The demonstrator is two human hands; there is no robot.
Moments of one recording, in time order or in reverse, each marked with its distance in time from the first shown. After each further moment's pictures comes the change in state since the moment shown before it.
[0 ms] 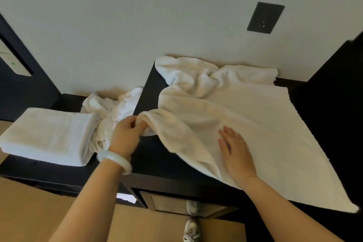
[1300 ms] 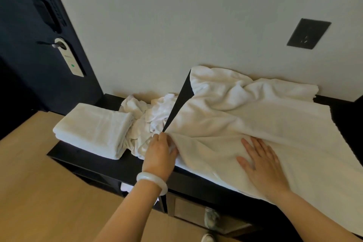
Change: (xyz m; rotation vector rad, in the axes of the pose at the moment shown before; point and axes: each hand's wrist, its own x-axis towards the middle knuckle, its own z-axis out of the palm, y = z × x) left_hand -0.033 -0.044 -0.006 0.545 0.177 0.233; right_hand 0.000 0.003 0.009 -0.428 -0.101 -0.132
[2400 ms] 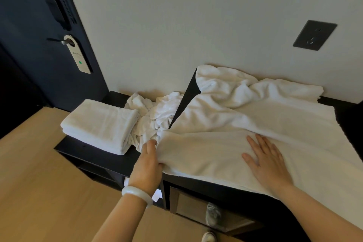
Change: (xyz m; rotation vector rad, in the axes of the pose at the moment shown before) left_hand -0.042 -0.048 -0.028 -0.009 -0.066 -0.032; right_hand -0.001 -0.004 -0.004 -0.010 -0.036 0.027
